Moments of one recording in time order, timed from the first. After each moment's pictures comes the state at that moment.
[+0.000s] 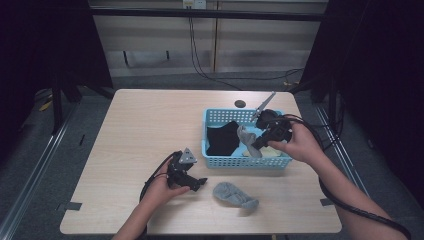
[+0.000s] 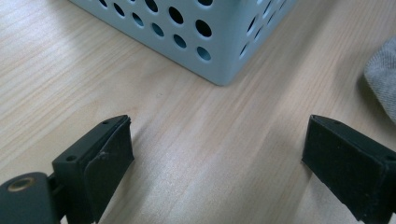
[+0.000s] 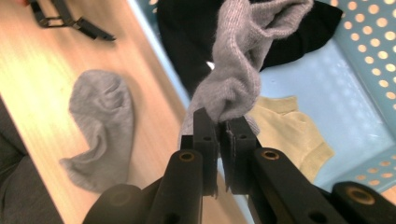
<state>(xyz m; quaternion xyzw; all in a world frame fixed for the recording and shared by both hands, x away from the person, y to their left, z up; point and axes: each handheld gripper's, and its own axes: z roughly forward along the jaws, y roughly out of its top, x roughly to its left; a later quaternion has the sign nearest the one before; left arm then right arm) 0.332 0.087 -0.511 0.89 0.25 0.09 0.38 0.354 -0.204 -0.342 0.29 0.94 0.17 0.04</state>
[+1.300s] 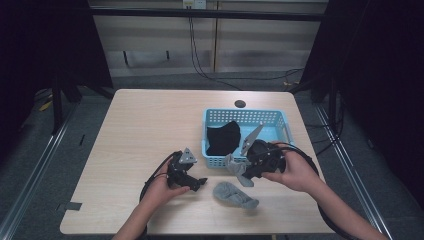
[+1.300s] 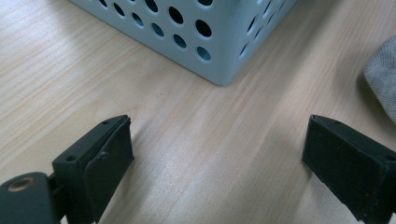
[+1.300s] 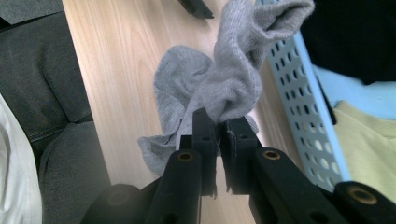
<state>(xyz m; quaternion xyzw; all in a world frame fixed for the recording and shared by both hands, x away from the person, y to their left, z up) 0.332 0.087 -0.511 0.89 0.25 0.09 0.38 0.291 -0.172 -0.369 0.21 0.96 0.18 0.00</state>
